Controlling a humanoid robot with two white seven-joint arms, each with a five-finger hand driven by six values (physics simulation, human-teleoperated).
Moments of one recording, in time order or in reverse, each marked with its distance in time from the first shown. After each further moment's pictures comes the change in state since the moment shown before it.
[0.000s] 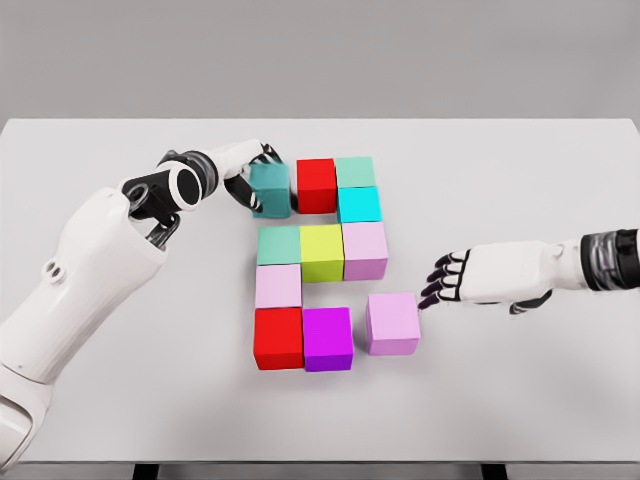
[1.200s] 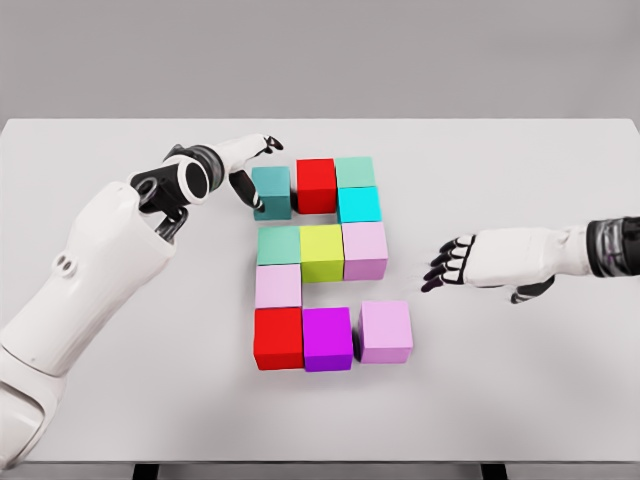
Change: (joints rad) left arm -0.023 -0.034 0.006 0.044 -0.026 0.000 0.000; right arm -0.005 0.006 -0.012 0.050 -0.043 0.000 0.000
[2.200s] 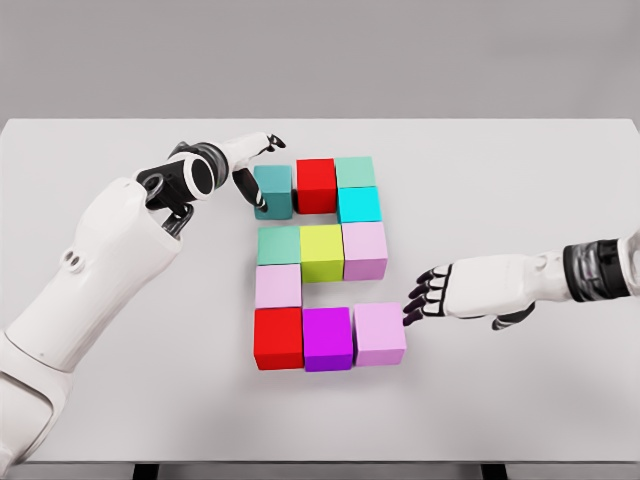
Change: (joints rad) left arm -0.012 -0.024 0.003 0.036 -0.008 0.000 0.000; right arm 0.002 0.016 0.061 -0.072 -0.009 0.000 0.000
